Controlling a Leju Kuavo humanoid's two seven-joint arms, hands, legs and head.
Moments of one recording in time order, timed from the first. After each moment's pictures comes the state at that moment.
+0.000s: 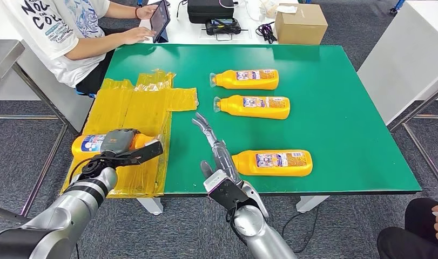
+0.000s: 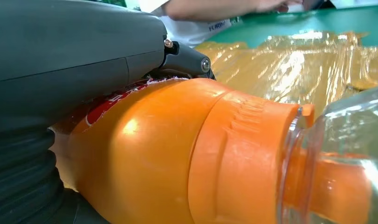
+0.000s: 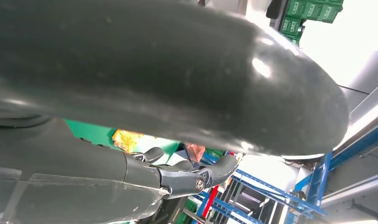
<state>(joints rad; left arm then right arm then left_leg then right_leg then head) -0.76 -0.02 -0.23 -0.35 -1.36 0.25 -0.26 -0.20 0.19 0.58 -1.38 0.36 -0.10 -0.51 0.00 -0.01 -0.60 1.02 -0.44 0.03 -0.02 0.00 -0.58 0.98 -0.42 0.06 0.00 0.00</state>
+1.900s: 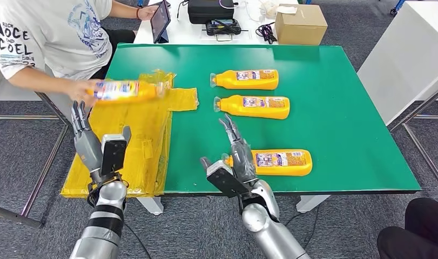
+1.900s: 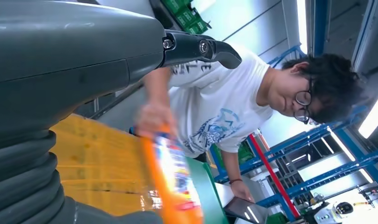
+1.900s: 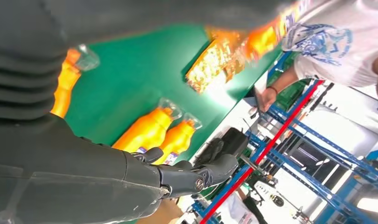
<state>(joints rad) -0.38 -0.28 -0.01 -1.05 -0.68 0.70 -0.70 -0.24 0.12 0.54 -1.24 0.56 -0.34 -0.36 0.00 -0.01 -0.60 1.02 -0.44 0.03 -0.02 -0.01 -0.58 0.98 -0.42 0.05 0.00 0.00</state>
